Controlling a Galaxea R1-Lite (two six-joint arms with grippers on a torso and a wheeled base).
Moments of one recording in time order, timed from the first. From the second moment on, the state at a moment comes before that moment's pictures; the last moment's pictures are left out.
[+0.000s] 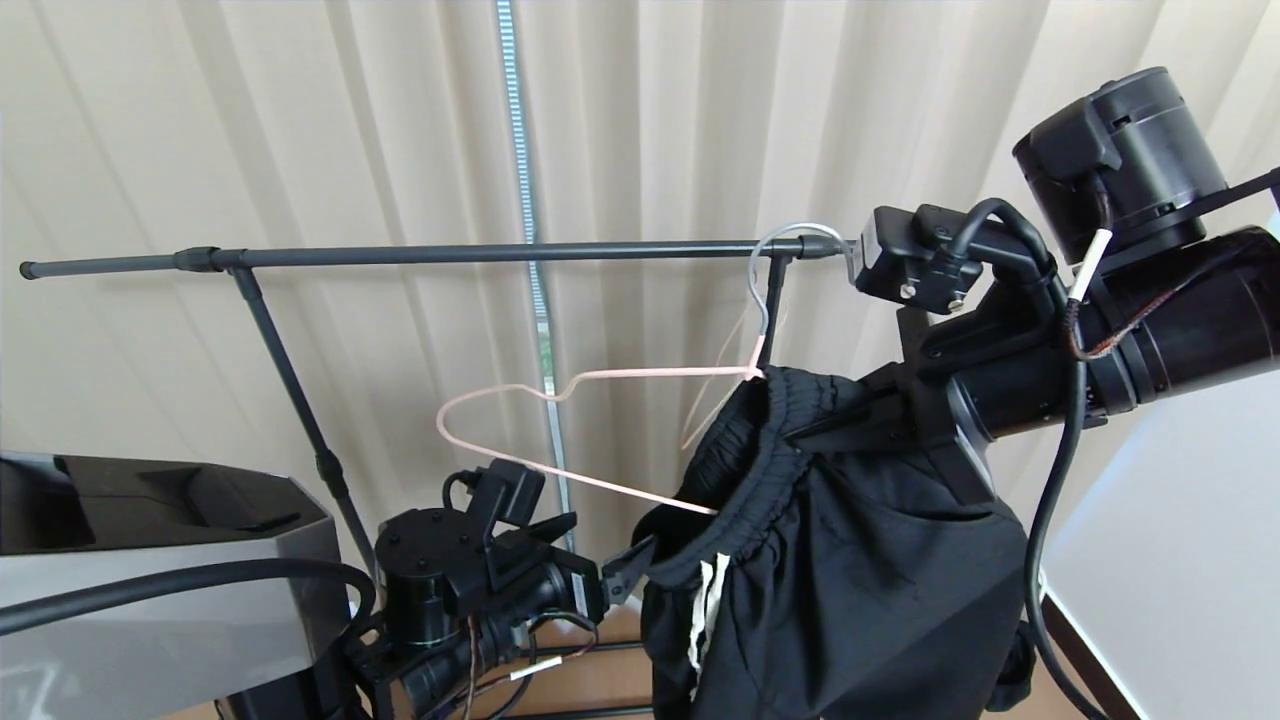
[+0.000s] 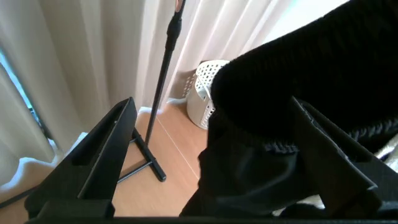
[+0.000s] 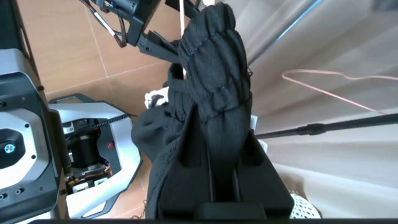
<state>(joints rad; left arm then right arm) -0.63 2.16 -0.39 -1.55 -0.05 -0.27 0.56 1.66 -1.47 0.57 0.42 -0.55</state>
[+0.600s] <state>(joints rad) -0.70 2.21 -0.36 -1.57 -0.05 -0.27 0.61 1.61 -1.46 0.56 0.45 -0.55</state>
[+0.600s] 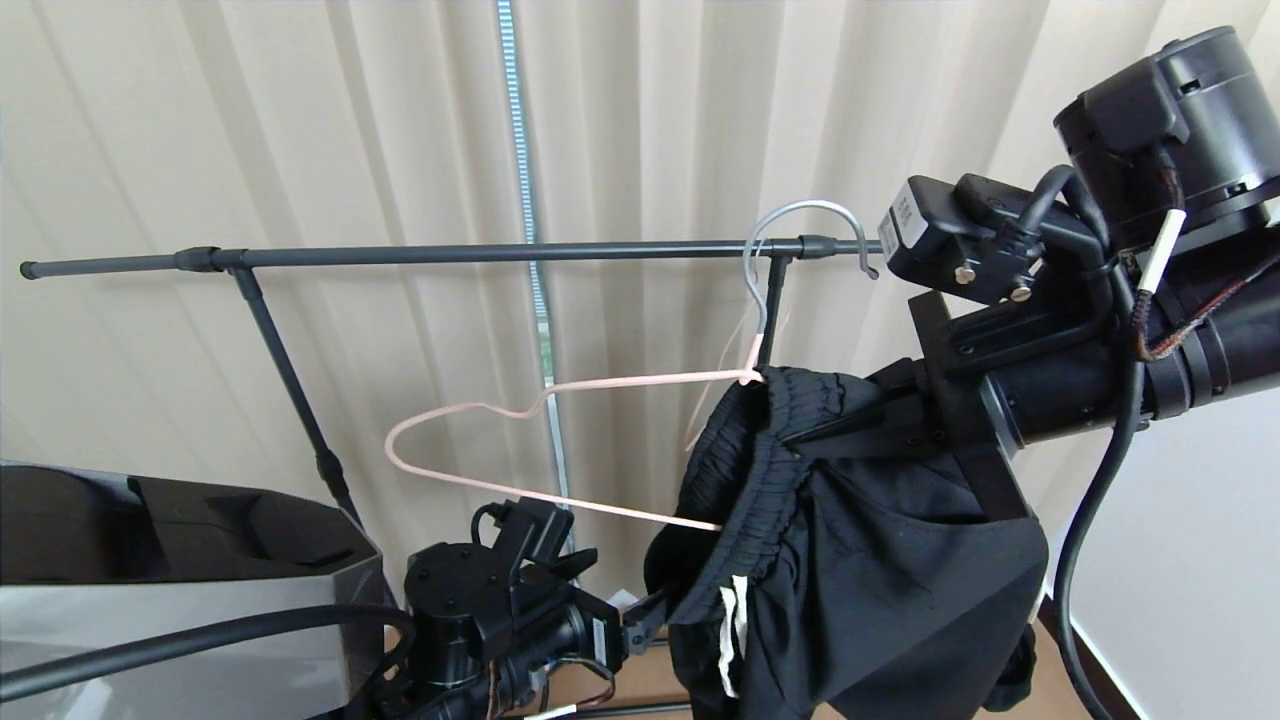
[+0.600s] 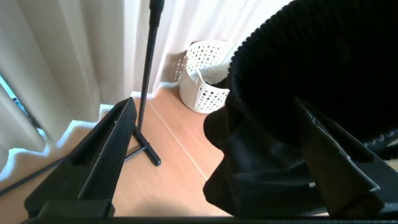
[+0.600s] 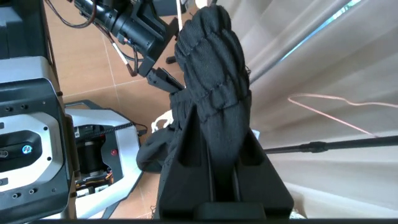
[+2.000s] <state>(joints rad) -0.57 2.17 -0.38 -1.57 -0.05 -0.22 0.37 1.52 -0.97 0.17 0.53 -0.54</state>
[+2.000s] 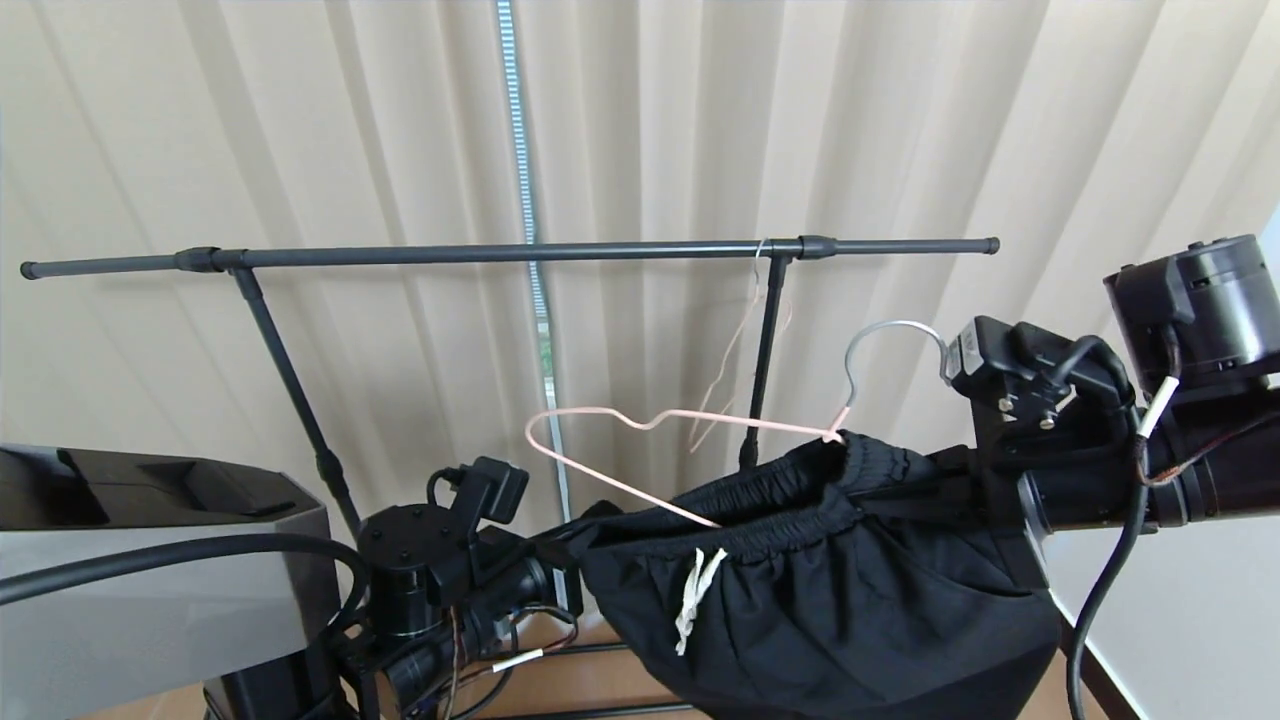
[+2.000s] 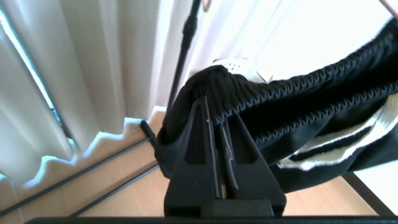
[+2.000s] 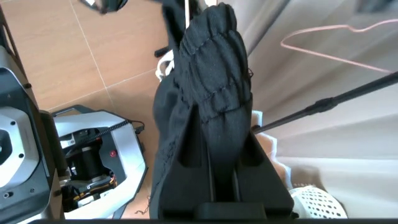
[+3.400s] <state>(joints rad) -0.46 2.17 -0.44 -1.56 -0.06 -0.21 0.40 1.51 -0.81 0.11 0.32 -0.56</state>
